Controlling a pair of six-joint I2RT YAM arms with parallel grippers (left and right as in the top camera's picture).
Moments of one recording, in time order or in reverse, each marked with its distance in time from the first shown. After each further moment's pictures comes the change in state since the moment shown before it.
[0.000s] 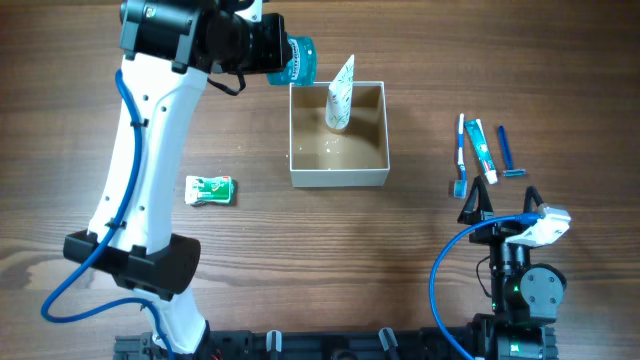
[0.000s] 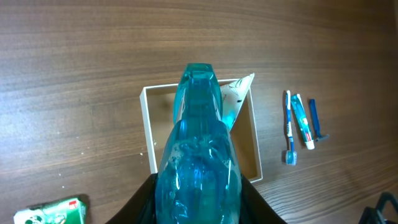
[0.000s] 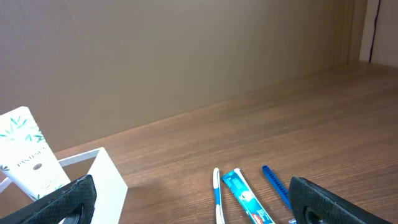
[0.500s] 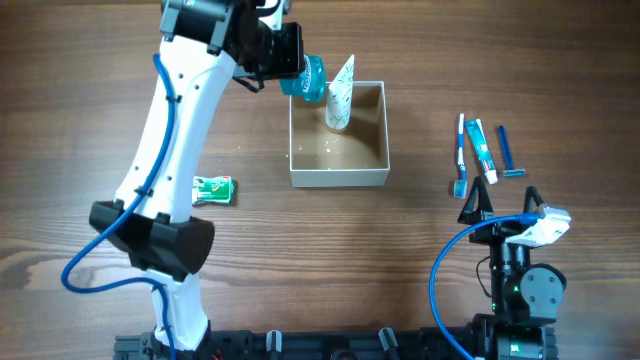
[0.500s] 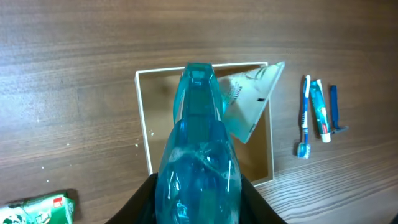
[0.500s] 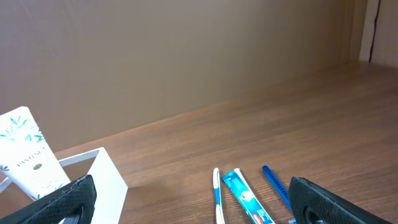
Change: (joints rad) left arm -0.030 0.111 0.000 -0.011 0.000 -0.017; right arm 0.000 0.000 0.000 0.000 0.000 0.000
